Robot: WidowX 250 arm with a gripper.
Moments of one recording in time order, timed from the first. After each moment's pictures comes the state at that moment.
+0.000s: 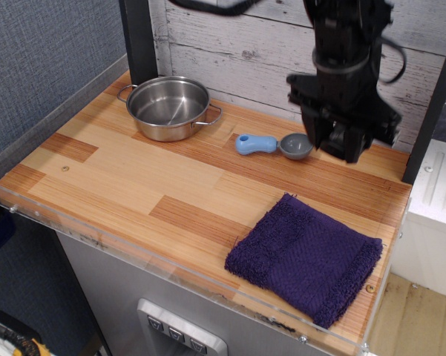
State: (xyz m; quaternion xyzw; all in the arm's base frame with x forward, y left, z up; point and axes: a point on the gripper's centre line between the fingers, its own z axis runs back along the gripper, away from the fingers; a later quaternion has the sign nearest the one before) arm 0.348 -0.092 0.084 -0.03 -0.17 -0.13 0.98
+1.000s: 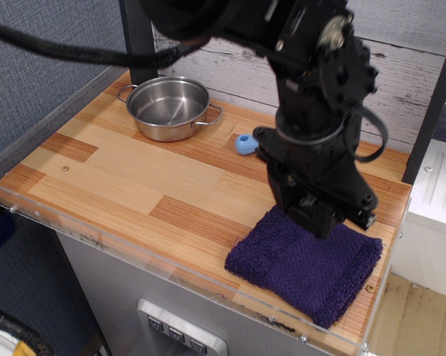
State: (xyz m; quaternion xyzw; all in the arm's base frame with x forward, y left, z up) arm 0.257 -0.097 0.079 -0.02 -0.15 -0.16 0.98
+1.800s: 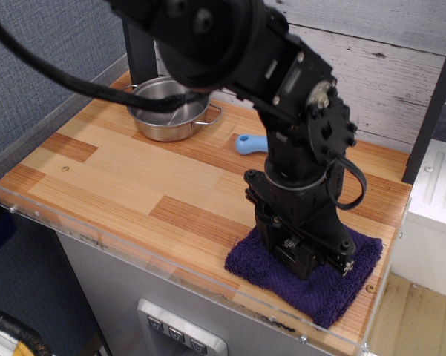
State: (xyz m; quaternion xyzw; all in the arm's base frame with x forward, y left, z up) arm 0.246 -0.094 0.039 -0.02 -0.10 -0.19 0.98
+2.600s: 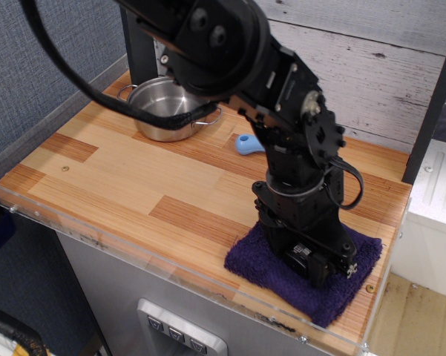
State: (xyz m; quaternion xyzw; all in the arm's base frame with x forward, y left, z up) arm 0.256 -0.097 0.023 -0.06 -0.10 -0.20 0.97
